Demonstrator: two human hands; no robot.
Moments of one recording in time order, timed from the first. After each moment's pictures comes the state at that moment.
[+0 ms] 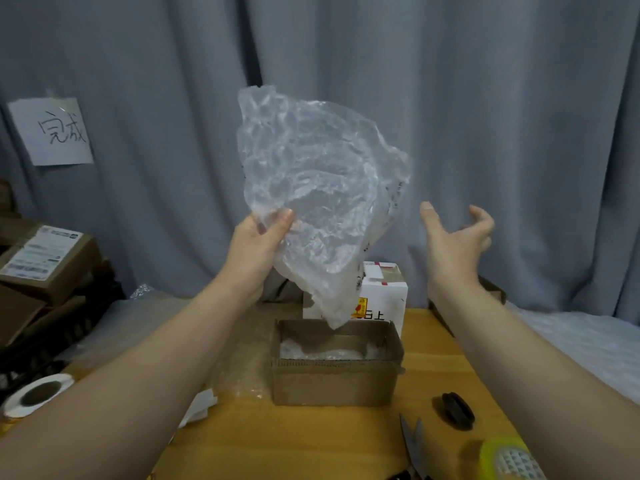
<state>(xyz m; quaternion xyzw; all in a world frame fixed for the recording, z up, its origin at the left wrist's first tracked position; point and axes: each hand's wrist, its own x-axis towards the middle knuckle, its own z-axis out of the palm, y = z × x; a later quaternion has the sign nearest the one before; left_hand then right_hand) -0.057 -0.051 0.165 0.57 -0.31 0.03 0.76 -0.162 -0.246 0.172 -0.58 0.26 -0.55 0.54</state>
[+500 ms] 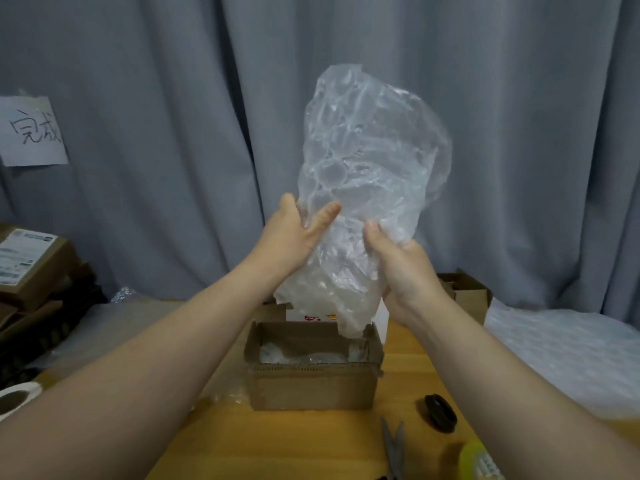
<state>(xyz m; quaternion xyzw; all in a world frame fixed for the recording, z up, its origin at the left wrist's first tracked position) -0.083 -0.109 0.191 0.78 -0.35 0.15 0.49 -0.178 -0.225 0.161 -0.57 0.01 -0.30 0.77</state>
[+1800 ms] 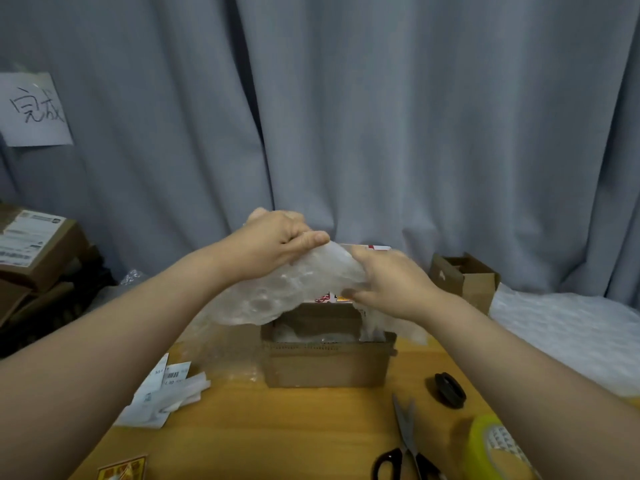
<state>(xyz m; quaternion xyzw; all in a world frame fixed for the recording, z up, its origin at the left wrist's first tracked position) -0.057 -0.049 0.178 0.79 -0.56 0.16 0.19 -0.161 -0.237 0.129 -0.98 0.00 -0.21 0.05</state>
